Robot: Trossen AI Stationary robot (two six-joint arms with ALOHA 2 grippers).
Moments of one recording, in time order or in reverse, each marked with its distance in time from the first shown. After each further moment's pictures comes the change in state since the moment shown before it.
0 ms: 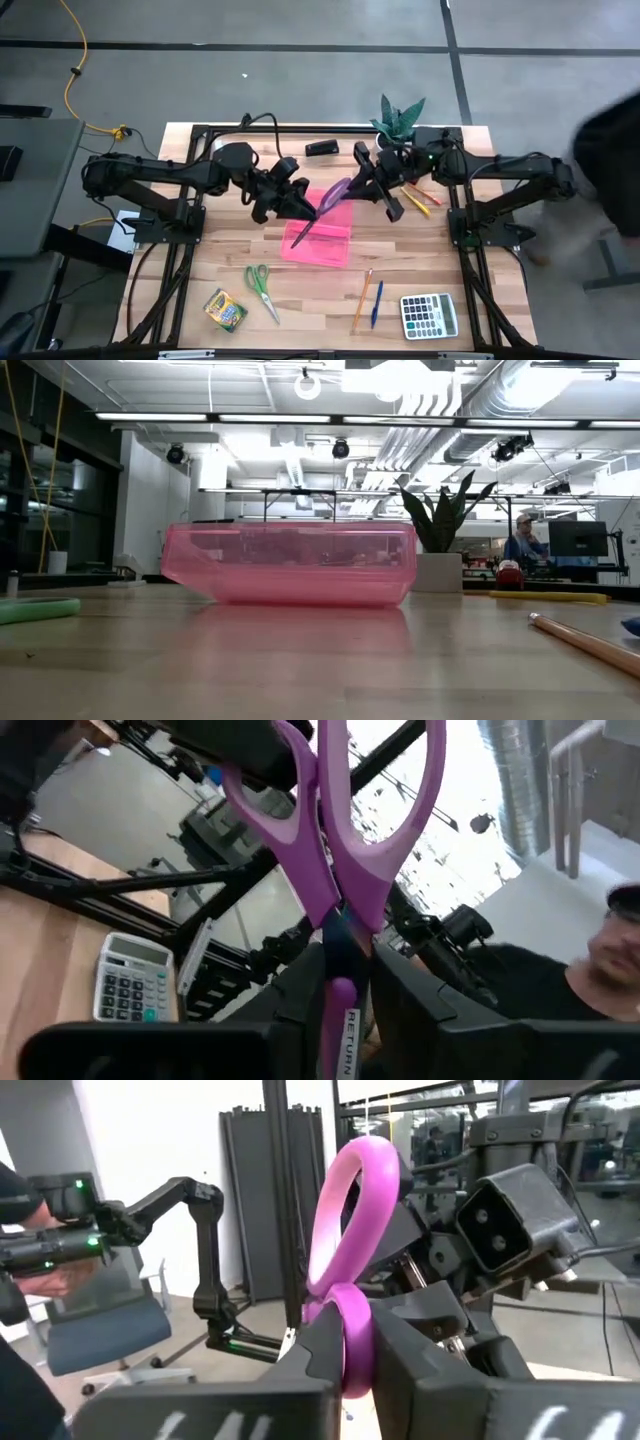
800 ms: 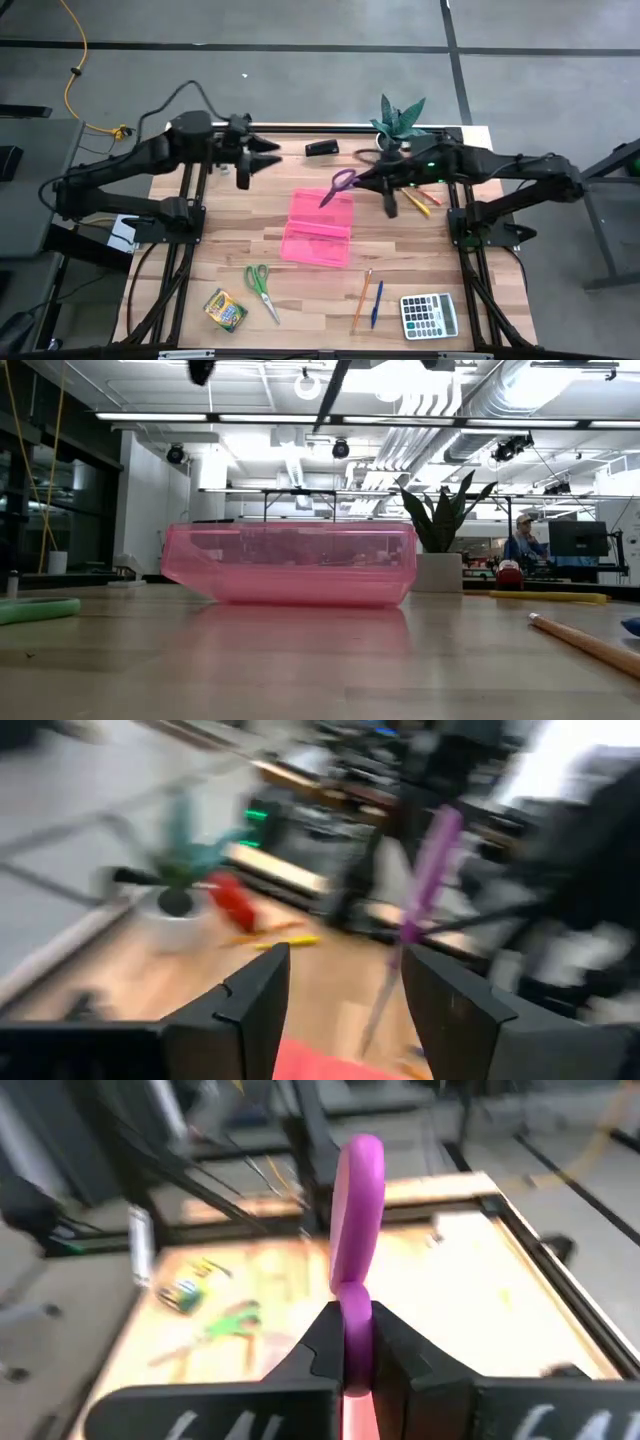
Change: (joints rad) left arm 0.277 -0.362 0.001 -0.680 -0.387 0.596; right arm 0.048 -0.082 0.066 -0.604 0.501 -0.009
